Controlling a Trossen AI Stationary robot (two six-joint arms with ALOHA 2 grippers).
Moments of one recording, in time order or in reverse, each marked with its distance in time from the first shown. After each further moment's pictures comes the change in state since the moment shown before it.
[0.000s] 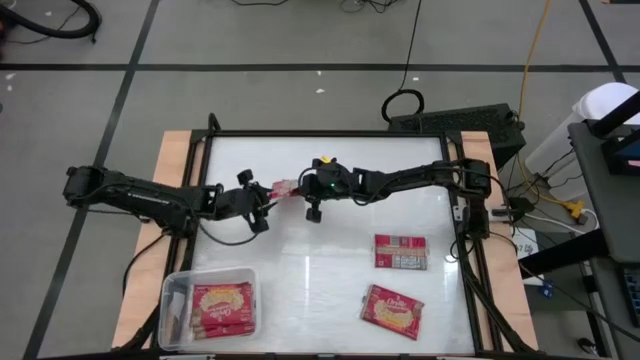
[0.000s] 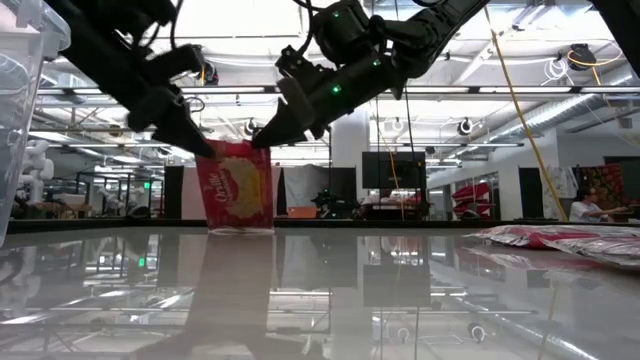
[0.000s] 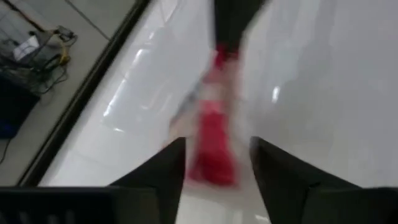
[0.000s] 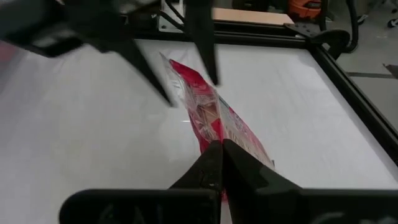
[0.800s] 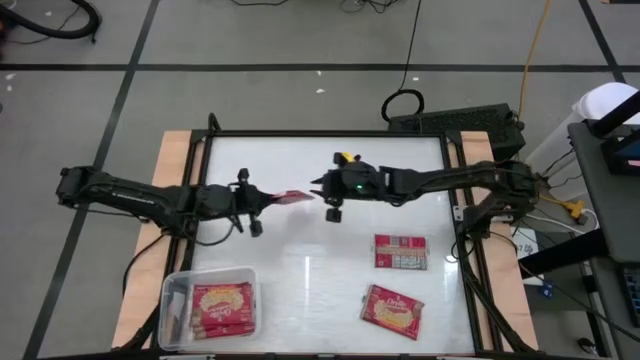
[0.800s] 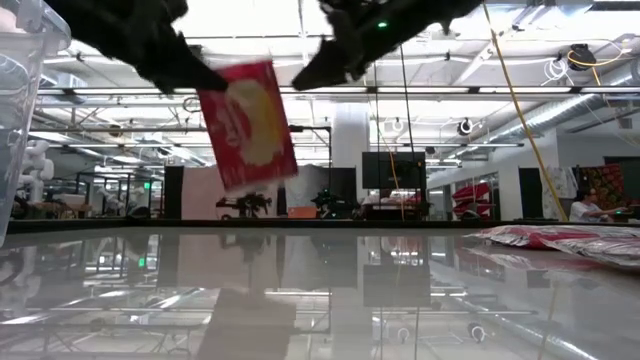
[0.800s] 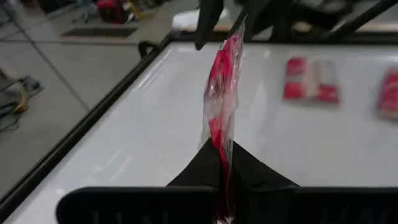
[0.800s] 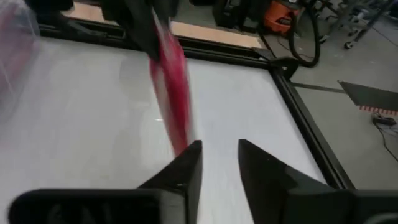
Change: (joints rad) left arm -0.063 -0.157 0.000 0.189 0.072 -0.052; right arm 0.079 -0.304 -0.078 -0.220 0.169 -0.071
